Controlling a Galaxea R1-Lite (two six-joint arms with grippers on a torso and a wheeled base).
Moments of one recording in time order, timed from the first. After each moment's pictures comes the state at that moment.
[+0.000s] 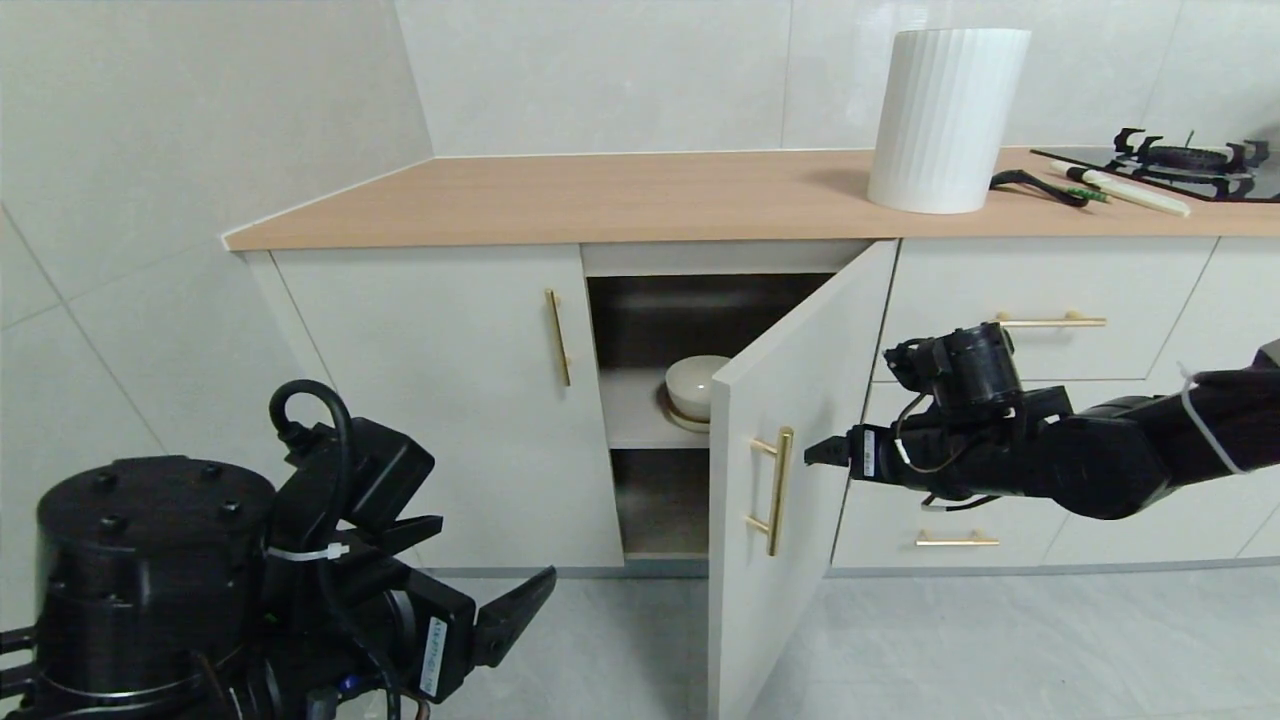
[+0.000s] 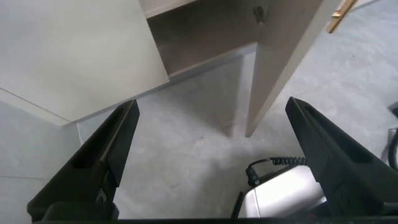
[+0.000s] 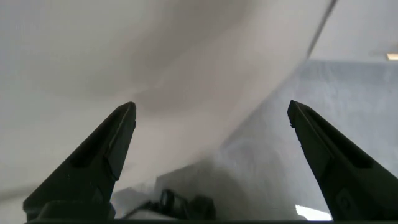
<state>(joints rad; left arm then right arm) -0.70 1.35 -0.50 -0.37 0.28 -0.11 0.40 1.98 -1.08 -0.28 0.03 0.38</state>
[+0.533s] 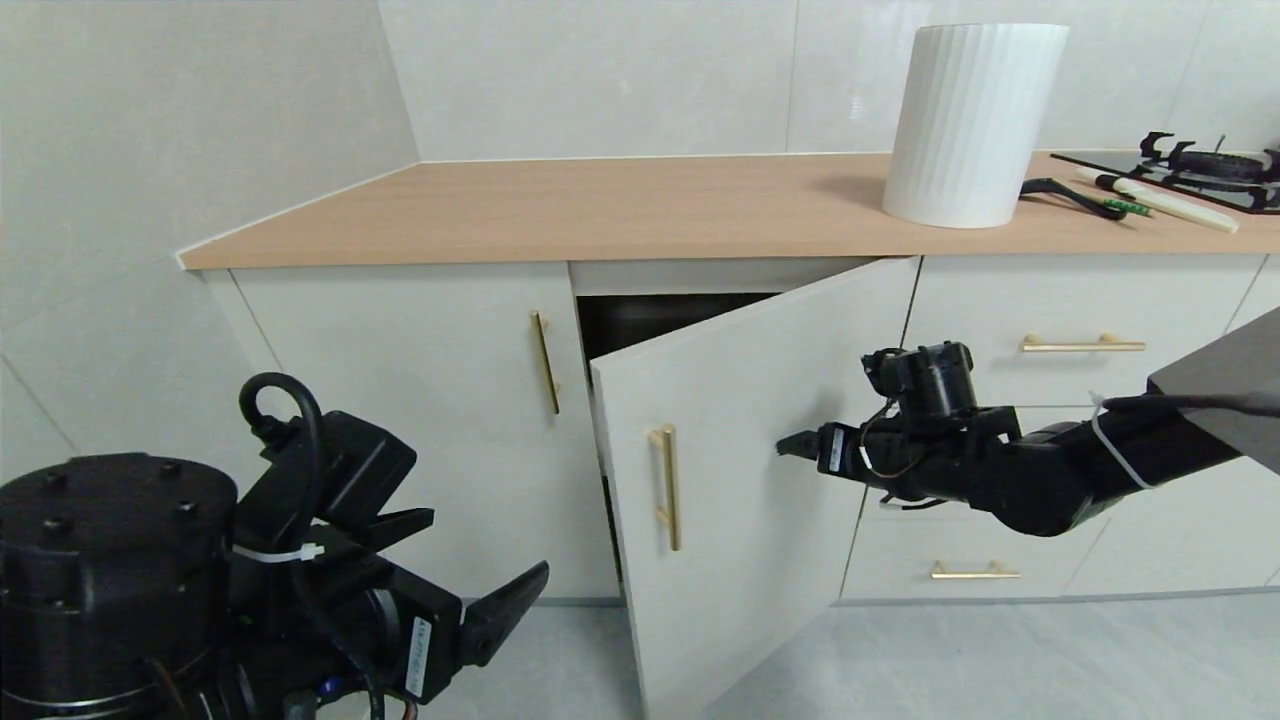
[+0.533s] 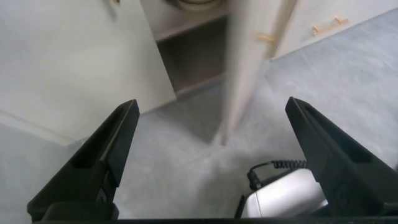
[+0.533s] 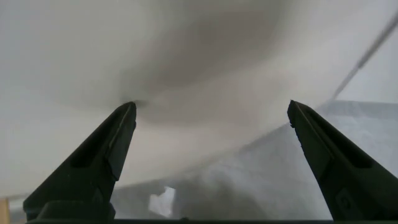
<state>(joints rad) -0.70 1.31 -0.50 -0.37 0.28 -0.09 0.41 2.10 -1.10 -0.47 0.03 0.50</state>
